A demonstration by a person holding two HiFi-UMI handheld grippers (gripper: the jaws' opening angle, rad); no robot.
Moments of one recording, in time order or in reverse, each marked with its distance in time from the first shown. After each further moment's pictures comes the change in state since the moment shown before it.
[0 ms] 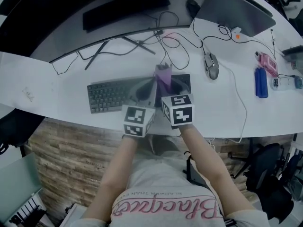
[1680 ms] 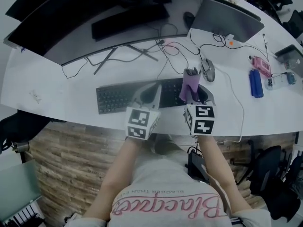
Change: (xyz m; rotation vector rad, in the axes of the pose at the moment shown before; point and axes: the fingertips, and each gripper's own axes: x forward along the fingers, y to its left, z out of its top) left arm -0.041 -0.022 0.040 0.057 -0.082 -0.044; right arm -0.109 -0.050 0.028 -0.065 -0.131 -0.258
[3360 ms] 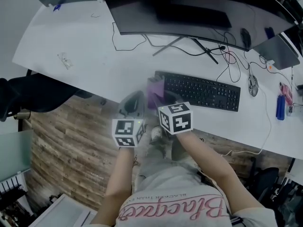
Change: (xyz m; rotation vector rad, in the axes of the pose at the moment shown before) left arm -0.253 0.231 -0.099 -0.184 0.009 0.401; right arm 0.047 0.414 -0.023 0.018 0.186 0.576
